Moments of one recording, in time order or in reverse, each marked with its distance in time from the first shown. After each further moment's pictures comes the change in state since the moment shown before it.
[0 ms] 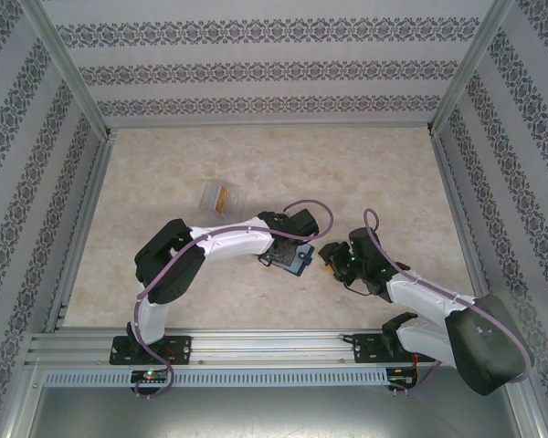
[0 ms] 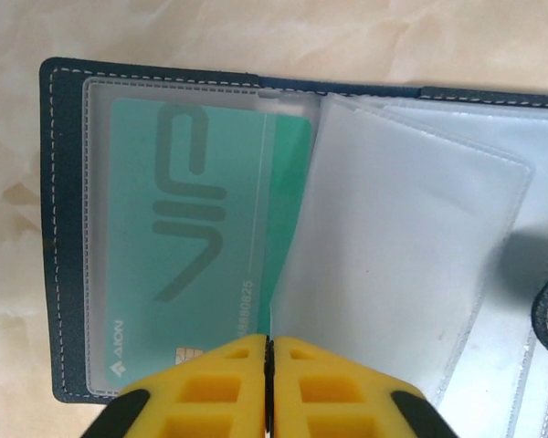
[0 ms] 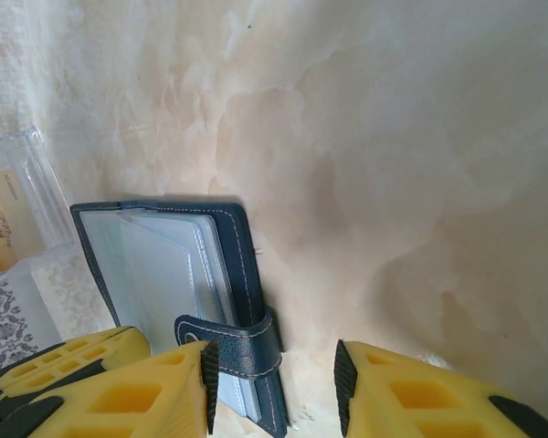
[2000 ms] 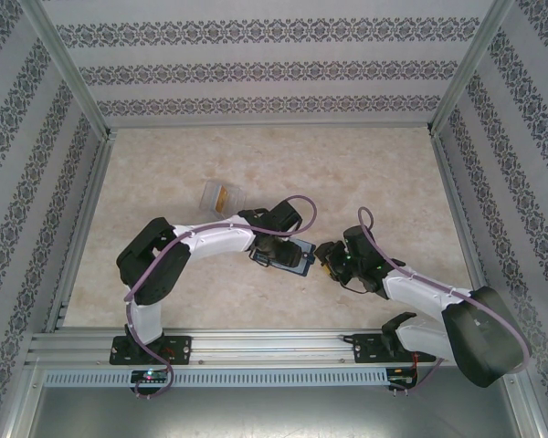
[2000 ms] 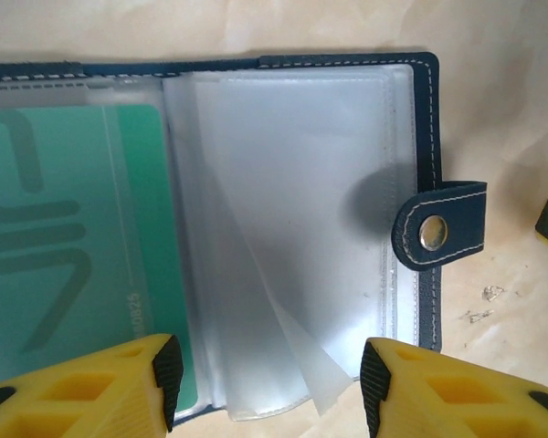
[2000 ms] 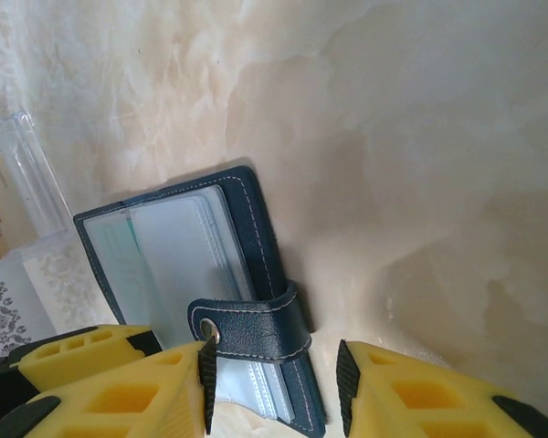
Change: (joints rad) left arm 0.087 -0.097 -0.161 0.234 0.403 0.014; right arm 0.039 0.047 0.034 -0.002 0.003 0.016
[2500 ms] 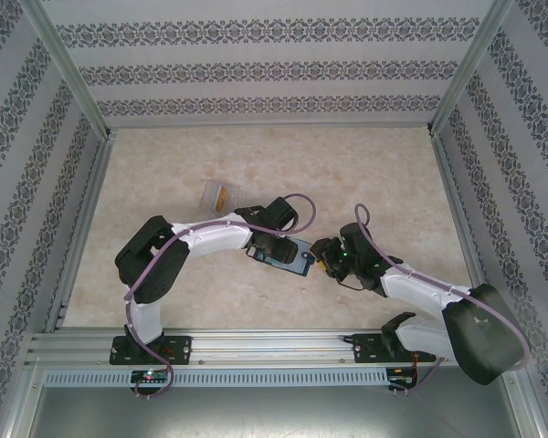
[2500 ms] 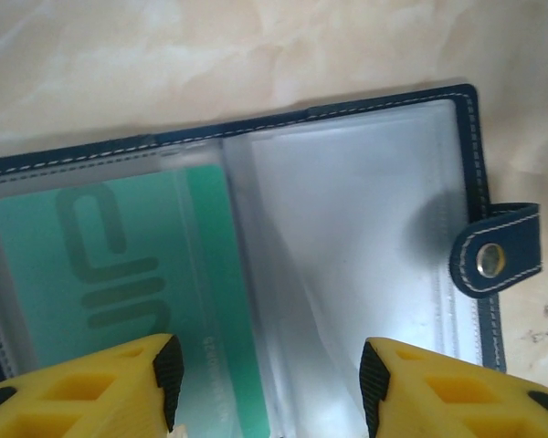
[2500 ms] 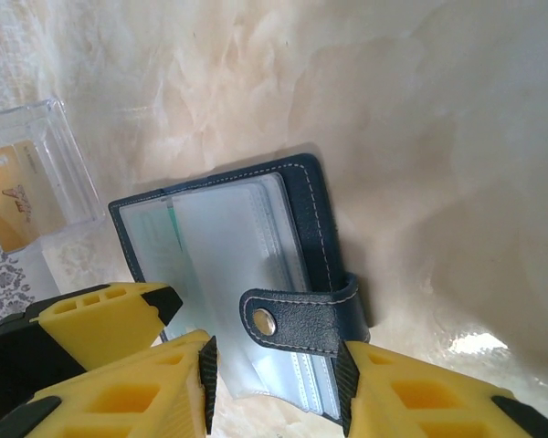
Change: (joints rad) left arm 0.034 0.000 -0.006 0.018 -0.052 0.137; right arm 0.026 0.011 0.034 0.013 0.004 0.008
